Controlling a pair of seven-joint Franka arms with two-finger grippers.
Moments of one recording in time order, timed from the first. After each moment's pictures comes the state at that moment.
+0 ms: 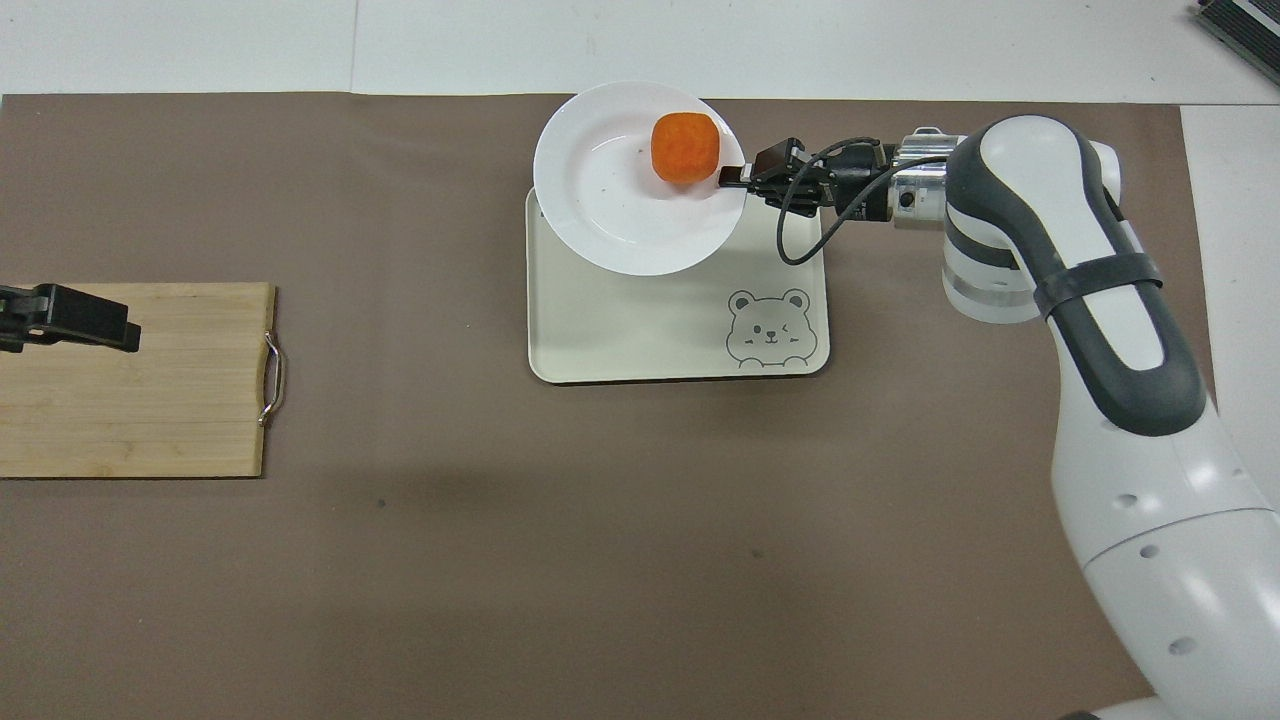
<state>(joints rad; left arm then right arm) -0.03 -0.01 0.02 -1.59 -0.04 1.56 0.06 0.19 0.69 -0.09 -1.39 1.37 2.07 -0.36</state>
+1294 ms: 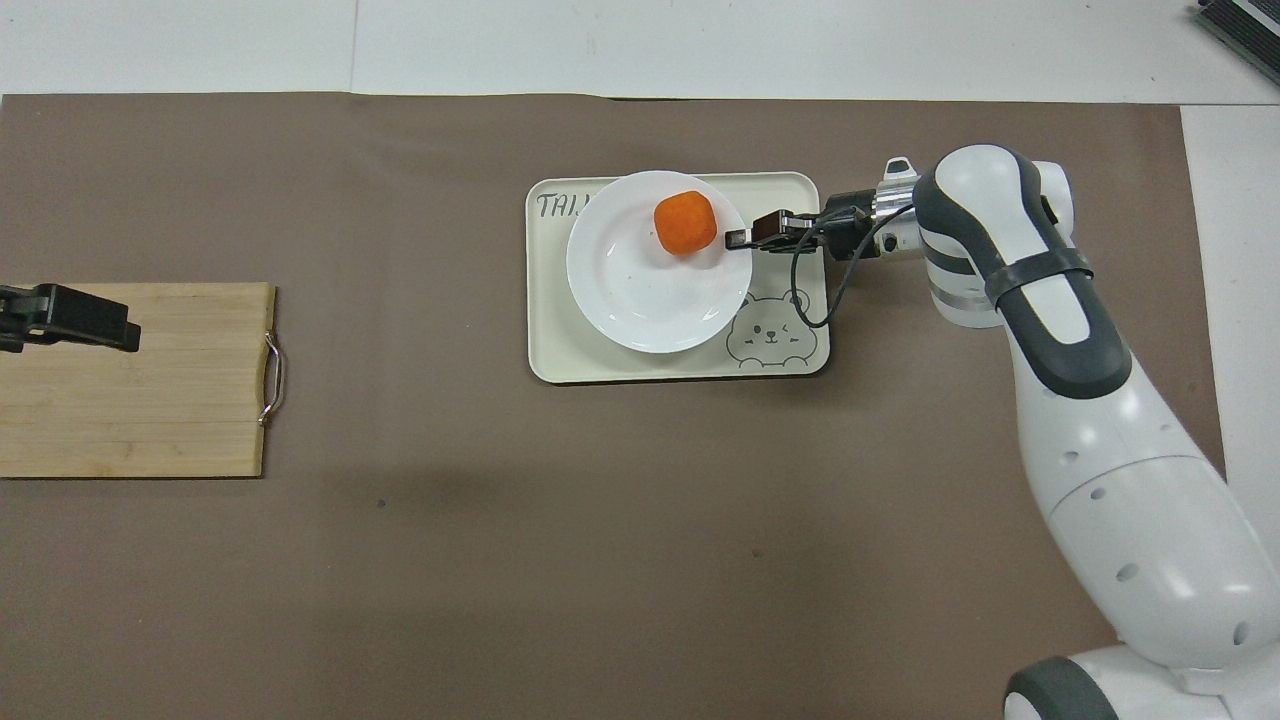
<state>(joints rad) -0.03 -0.01 0.02 -1.59 -0.04 1.56 0.06 0.16 0.77 -0.10 -1.45 1.26 1.94 -0.67</state>
